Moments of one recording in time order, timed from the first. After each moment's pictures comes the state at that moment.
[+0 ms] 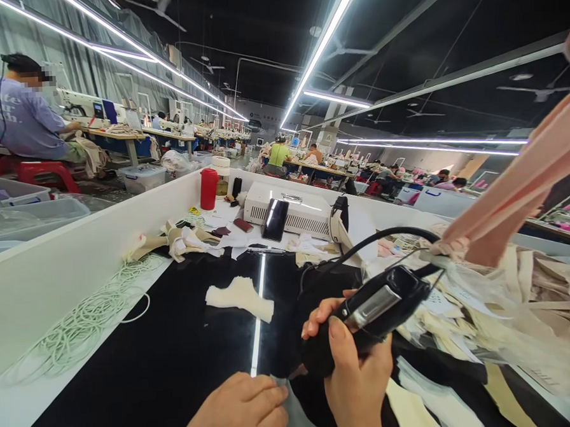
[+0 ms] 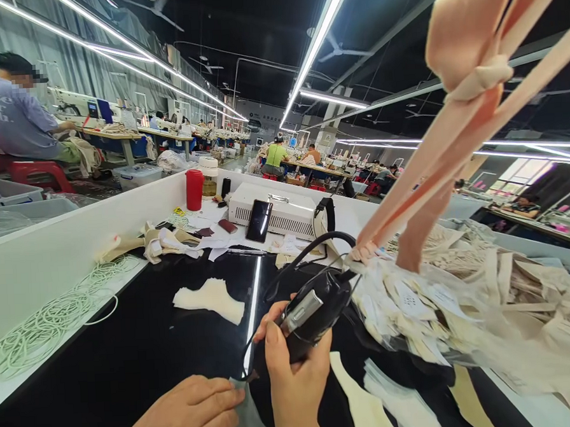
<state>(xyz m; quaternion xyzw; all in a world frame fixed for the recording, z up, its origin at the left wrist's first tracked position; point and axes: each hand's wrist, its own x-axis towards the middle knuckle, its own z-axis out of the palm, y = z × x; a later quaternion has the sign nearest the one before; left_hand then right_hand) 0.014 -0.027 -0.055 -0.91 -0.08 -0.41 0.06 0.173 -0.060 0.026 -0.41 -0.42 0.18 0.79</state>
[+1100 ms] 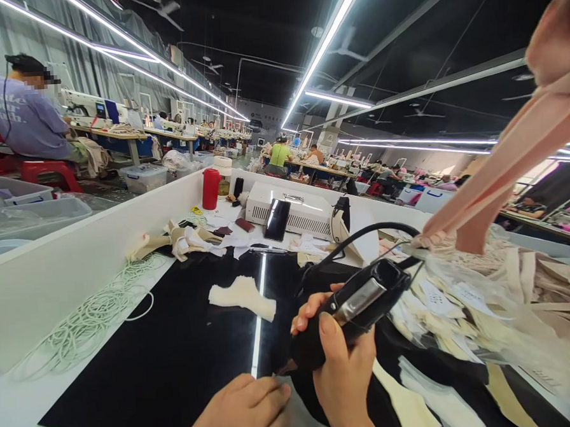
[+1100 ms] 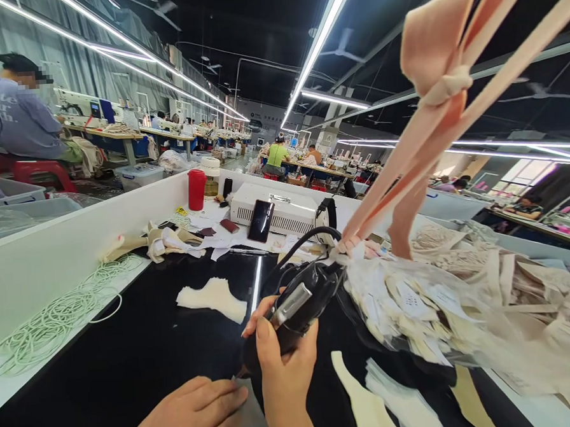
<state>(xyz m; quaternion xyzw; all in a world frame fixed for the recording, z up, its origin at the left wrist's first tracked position) 0.016 -0.029 -0.062 -0.89 -0.08 -0.43 0.10 0.159 -0.052 0.031 -0.40 -0.41 0.23 0.78</state>
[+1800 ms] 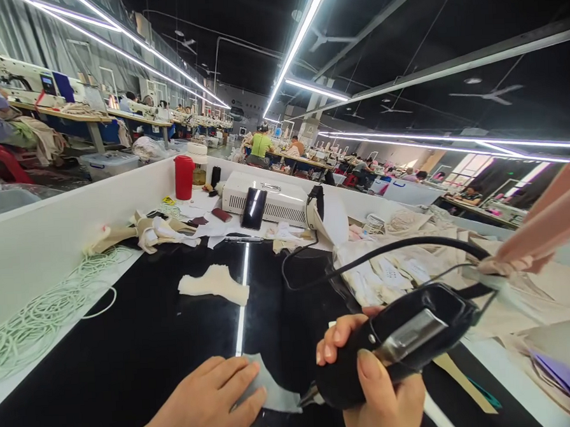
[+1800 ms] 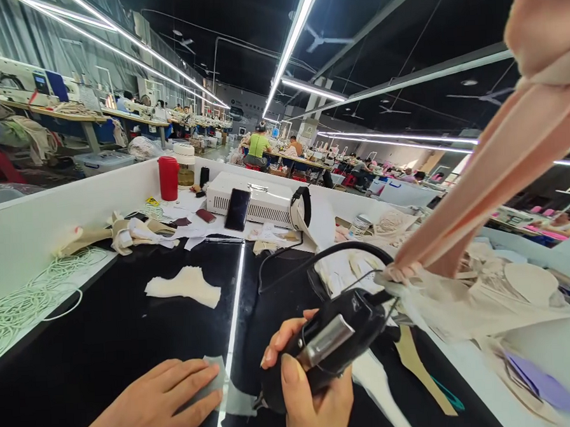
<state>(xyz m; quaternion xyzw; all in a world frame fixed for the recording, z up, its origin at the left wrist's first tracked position) -0.002 -0.037 -0.041 -0.94 -0.09 -0.31 0.08 0.184 -0.122 0.039 -0.46 -0.36 0.19 0.79</state>
